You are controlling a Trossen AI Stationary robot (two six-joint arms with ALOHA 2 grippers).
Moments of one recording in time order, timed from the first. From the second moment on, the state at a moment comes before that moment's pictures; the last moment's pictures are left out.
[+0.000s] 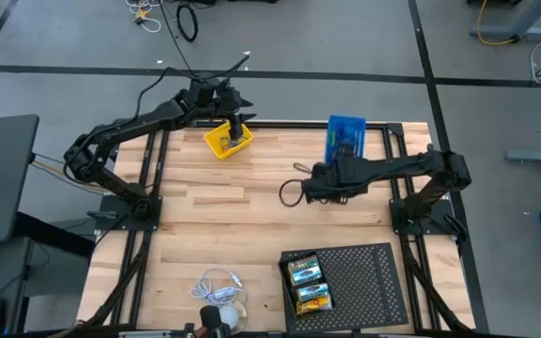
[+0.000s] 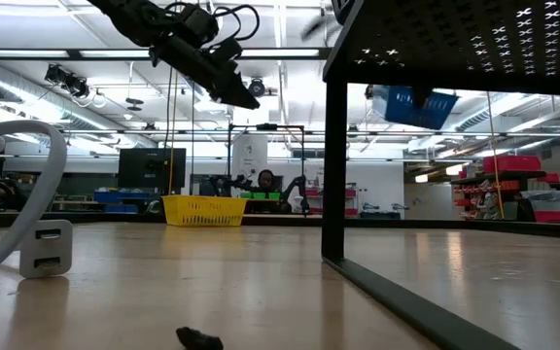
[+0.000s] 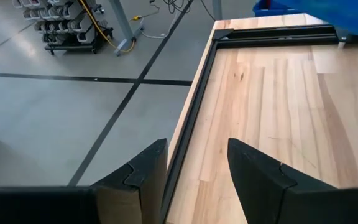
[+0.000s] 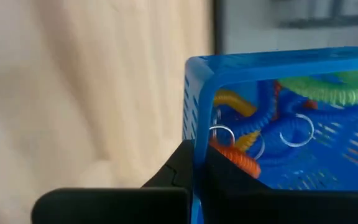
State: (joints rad) left arm 0.69 1.45 1.14 -0.09 0.22 0.41; right arm 0.06 1.67 1.48 -1.57 0.71 0.27
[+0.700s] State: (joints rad) left arm 0.69 1.45 1.14 -0.16 0.22 0.40; right arm 0.41 1.65 1.61 -1.57 0.36 0.64
